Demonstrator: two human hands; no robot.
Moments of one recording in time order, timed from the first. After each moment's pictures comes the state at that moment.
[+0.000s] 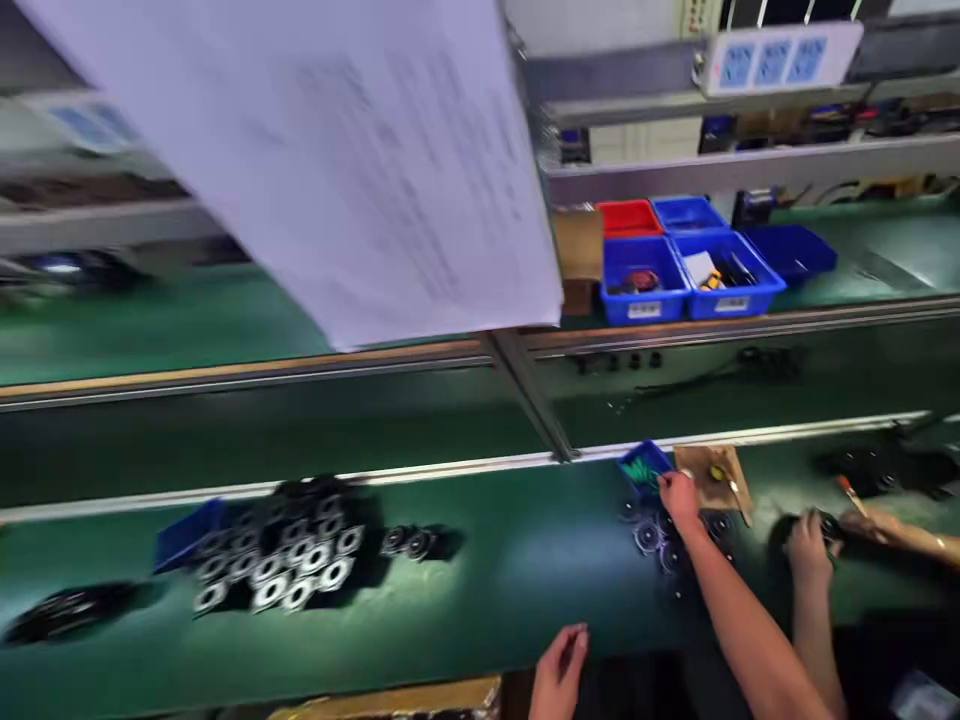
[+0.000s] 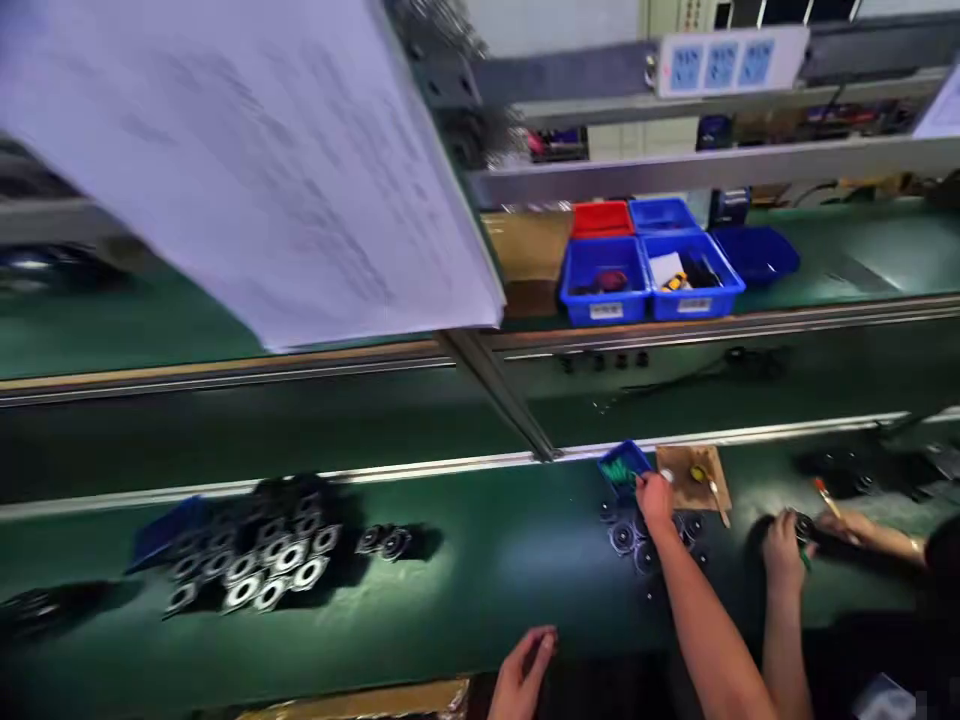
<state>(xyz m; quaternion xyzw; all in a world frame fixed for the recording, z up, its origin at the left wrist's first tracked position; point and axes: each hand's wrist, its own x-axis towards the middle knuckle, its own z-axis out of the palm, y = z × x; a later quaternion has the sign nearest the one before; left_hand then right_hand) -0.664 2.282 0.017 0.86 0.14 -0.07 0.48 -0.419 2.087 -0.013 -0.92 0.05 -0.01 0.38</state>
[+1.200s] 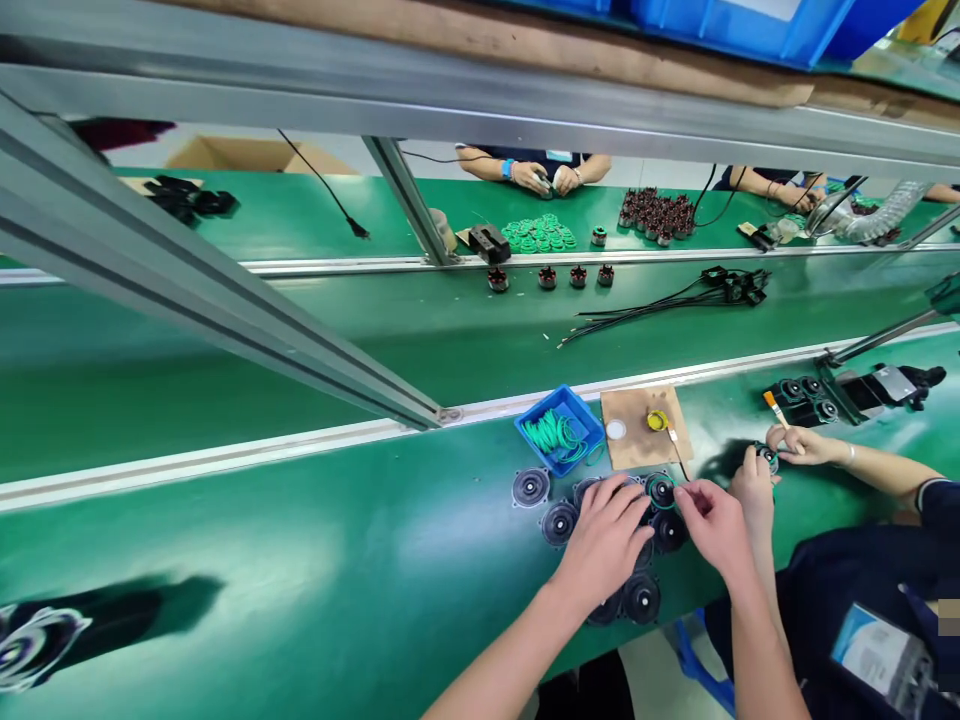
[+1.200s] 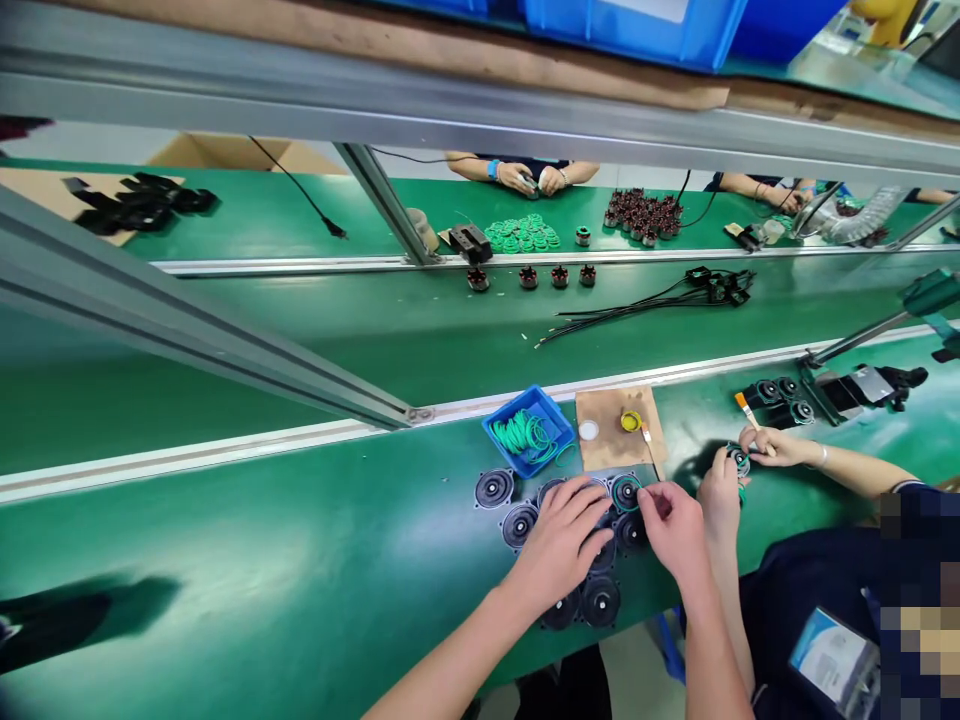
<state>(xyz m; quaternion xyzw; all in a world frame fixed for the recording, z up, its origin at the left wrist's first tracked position) -0.482 2.125 -0.099 0.88 -0.27 -0.05 0.40 -0.495 1.898 -0.114 -0.89 0.11 -0.01 0.44</state>
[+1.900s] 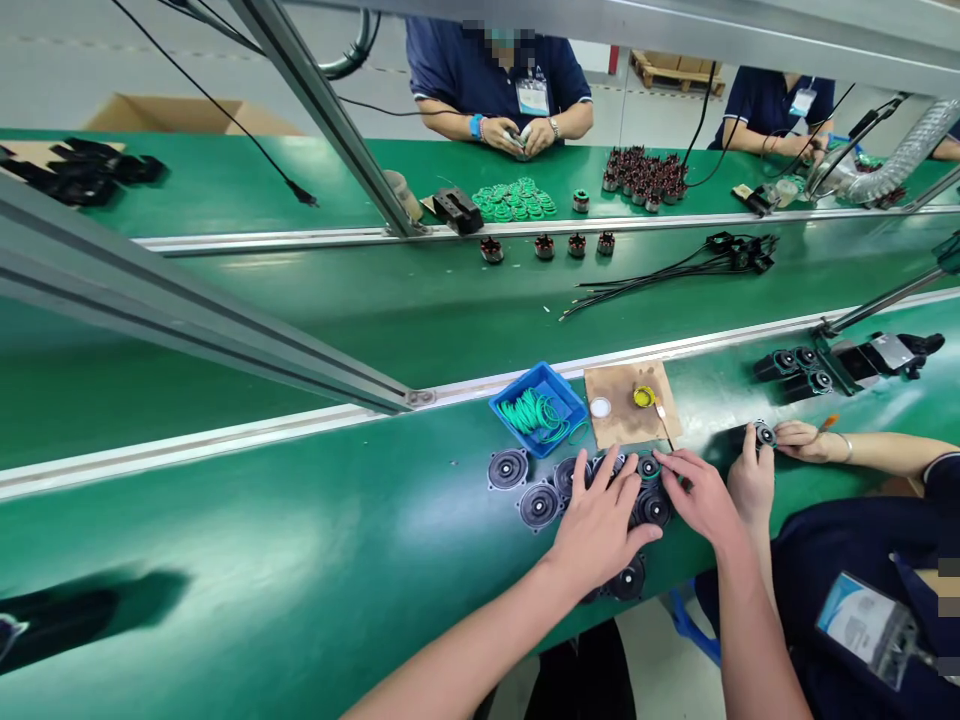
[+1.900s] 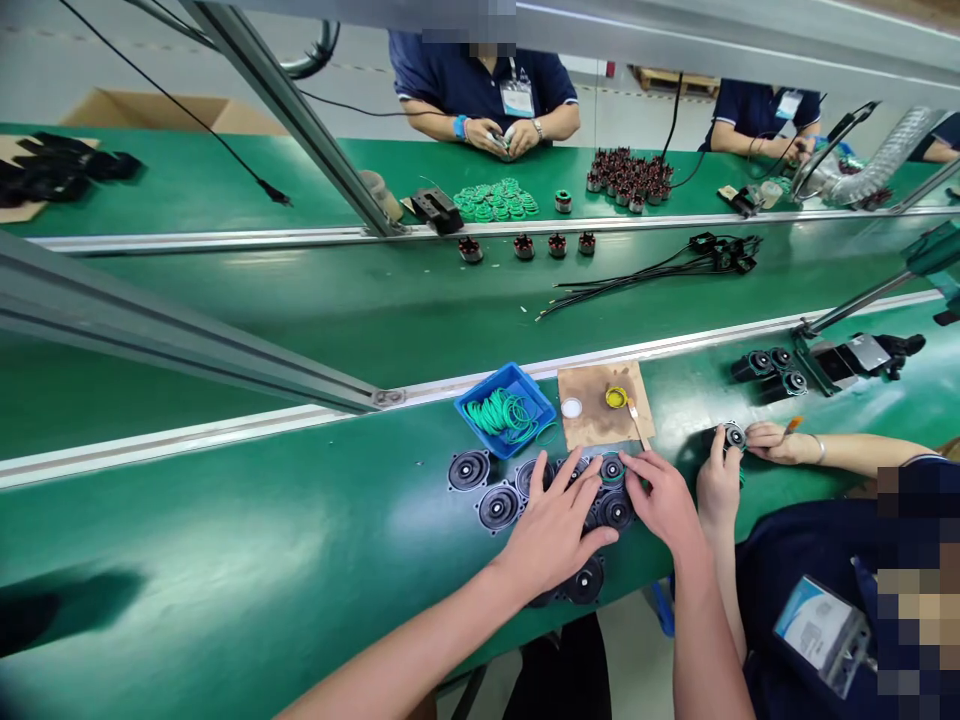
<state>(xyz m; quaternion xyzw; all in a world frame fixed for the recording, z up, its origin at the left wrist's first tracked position) -0.487 2.101 -0.112 0.92 -0.31 -0.05 0.25 -0.486 1.860 -0.151 -0.92 -0.10 -0.04 0.37</state>
